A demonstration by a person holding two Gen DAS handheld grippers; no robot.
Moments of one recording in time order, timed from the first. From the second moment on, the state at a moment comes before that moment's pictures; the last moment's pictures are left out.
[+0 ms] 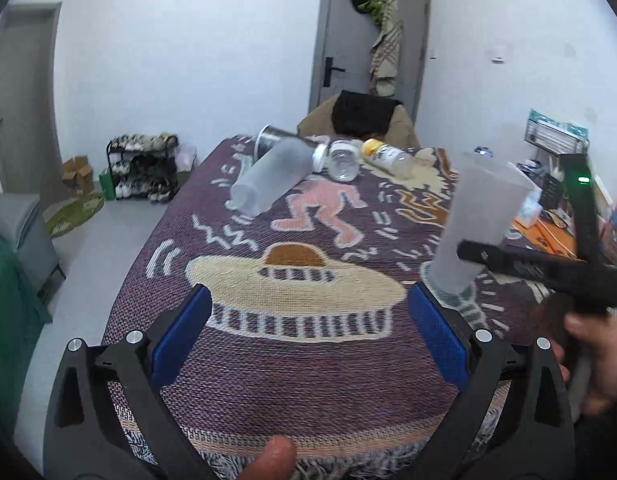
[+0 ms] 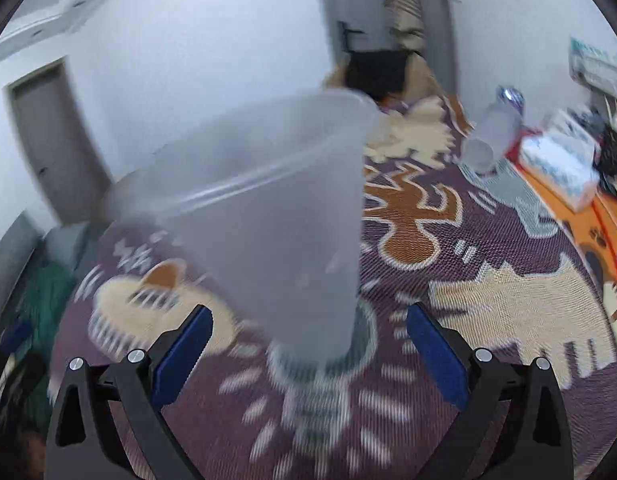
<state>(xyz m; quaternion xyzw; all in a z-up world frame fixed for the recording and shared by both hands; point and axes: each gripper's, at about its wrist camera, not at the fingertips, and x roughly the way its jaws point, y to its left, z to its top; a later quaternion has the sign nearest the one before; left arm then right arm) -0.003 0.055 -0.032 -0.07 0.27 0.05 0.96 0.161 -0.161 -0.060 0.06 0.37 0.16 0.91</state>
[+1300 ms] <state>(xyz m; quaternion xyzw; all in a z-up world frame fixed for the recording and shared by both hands) 0.013 -0.006 0.005 0.00 0.23 0.05 0.97 0.051 -0.250 -0.018 0.04 0.24 0.13 0.96</state>
